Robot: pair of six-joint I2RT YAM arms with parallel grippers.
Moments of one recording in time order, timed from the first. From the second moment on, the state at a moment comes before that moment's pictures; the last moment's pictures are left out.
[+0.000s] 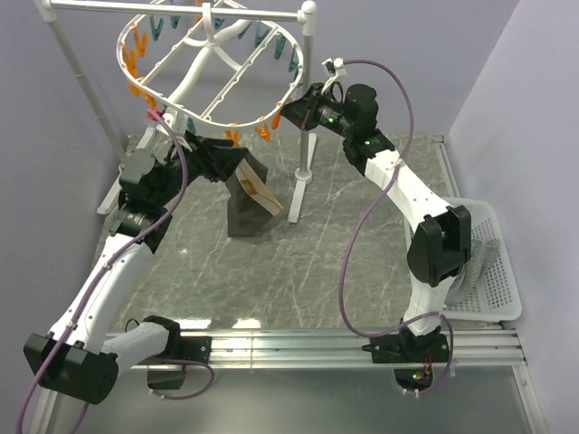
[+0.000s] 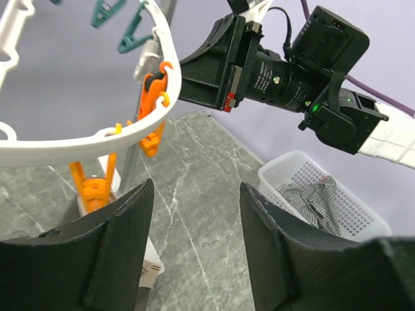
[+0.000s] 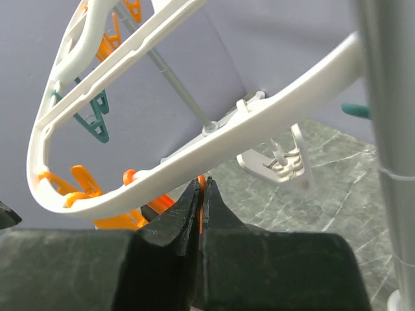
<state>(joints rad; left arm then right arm) -0.29 1.07 1.08 0.17 0.46 -0.43 0.41 1.85 1.73 0.19 -0.54 0.53</state>
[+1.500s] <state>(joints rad) -0.41 1.20 1.05 0.25 0.35 -0.14 0.66 1.70 1.73 -0.12 -0.10 0.51</state>
